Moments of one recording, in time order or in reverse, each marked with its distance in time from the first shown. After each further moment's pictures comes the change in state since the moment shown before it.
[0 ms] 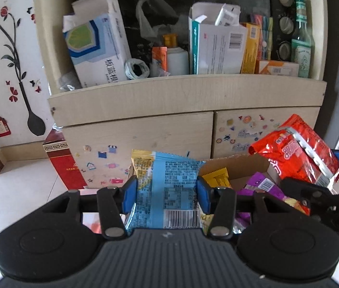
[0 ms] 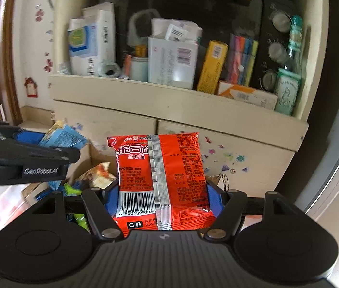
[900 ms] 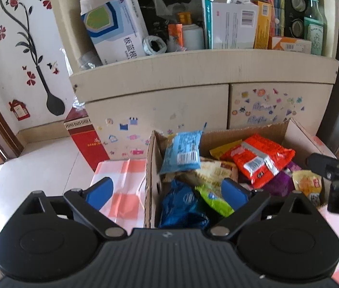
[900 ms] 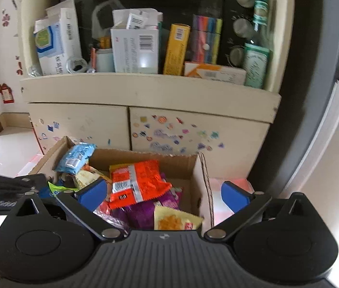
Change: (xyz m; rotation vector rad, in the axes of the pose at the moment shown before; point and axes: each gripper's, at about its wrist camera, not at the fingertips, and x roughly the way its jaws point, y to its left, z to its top) left arm -0.024 0.001 -0.013 0.001 0.132 0.099; right arm -0.012 -0.013 0.000 0.122 0.110 -0.100
